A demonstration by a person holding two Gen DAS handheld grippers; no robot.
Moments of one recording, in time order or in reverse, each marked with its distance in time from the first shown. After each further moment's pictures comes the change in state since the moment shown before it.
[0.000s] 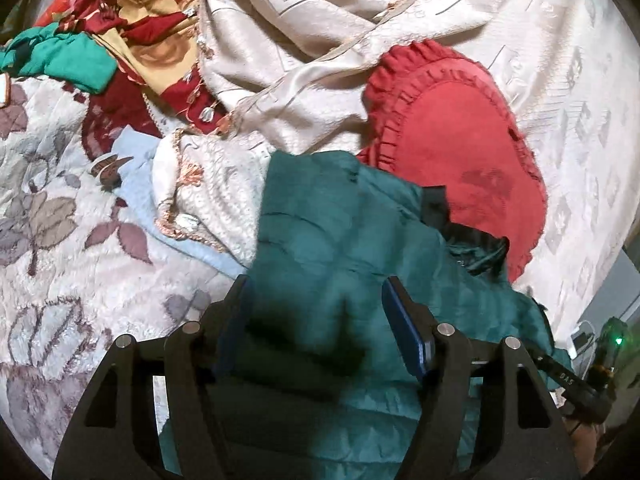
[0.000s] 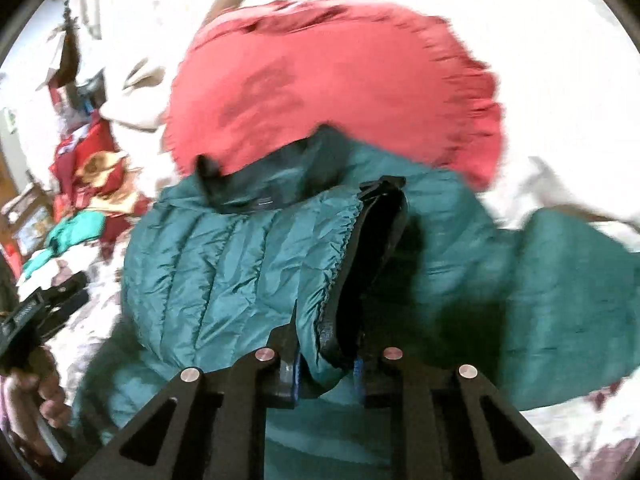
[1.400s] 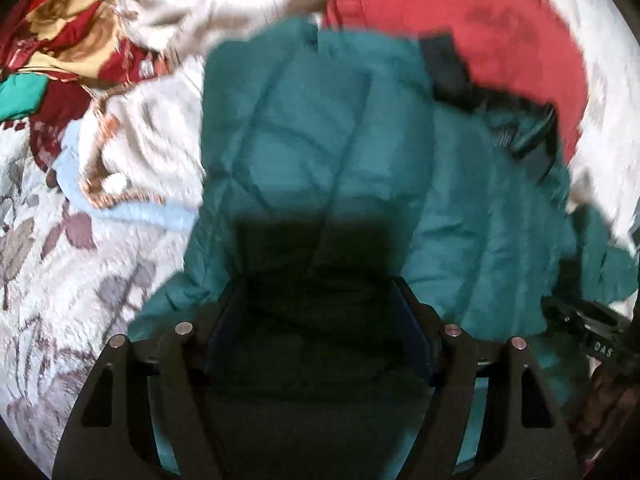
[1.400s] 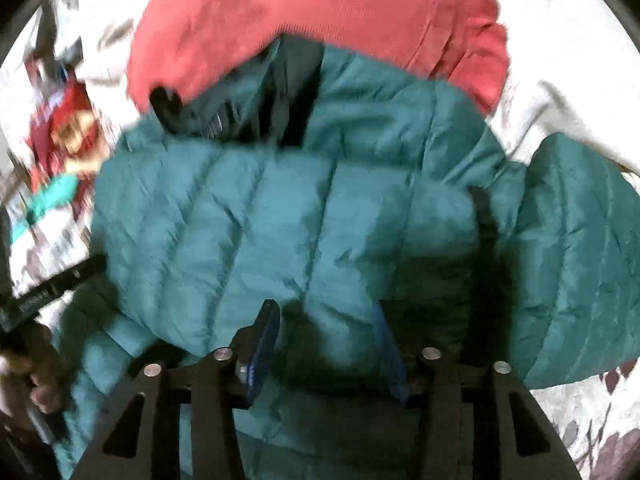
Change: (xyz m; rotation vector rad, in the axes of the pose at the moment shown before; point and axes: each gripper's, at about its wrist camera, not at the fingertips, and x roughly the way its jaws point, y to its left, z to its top) left arm 0.087 -0.044 -0.034 0.290 0.289 0.167; right arm 0.058 -0.024 -0.011 -0.019 0.225 -0.033
